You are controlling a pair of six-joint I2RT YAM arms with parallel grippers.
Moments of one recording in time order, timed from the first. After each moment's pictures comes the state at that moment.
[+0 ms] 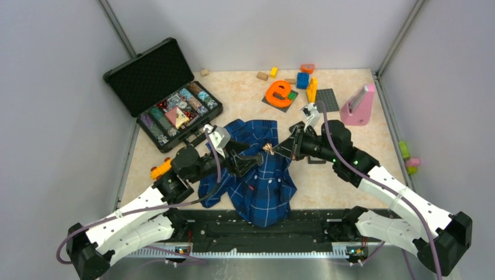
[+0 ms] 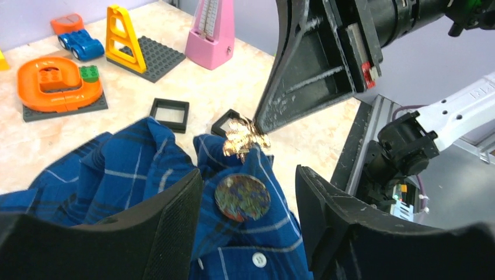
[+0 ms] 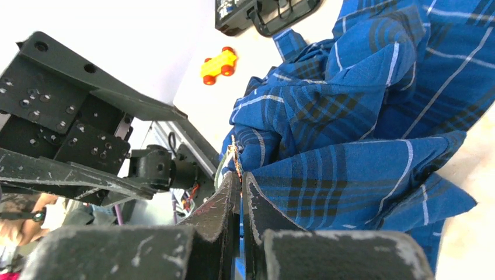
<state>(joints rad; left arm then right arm) -0.82 0.79 0.59 0.23 0.25 -0.23 0.69 0.94 0.82 -0.18 -0.33 0.70</state>
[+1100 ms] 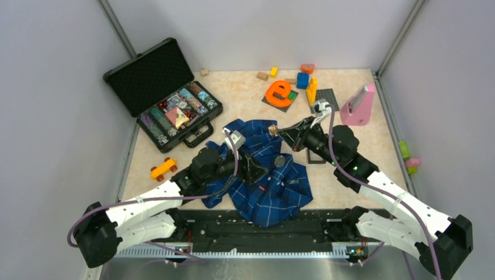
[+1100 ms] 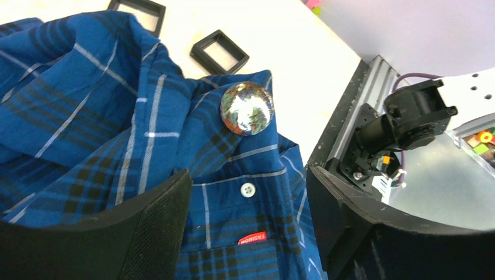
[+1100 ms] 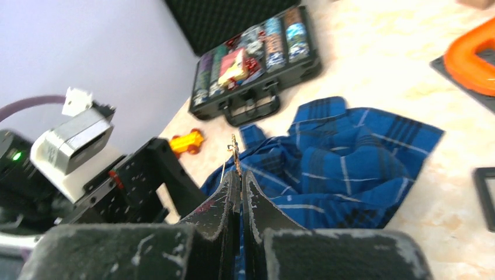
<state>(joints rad) -0.85 0.97 0.50 0.30 0.27 -0.42 0.68 0.90 0.71 0.14 -0.15 0.52</state>
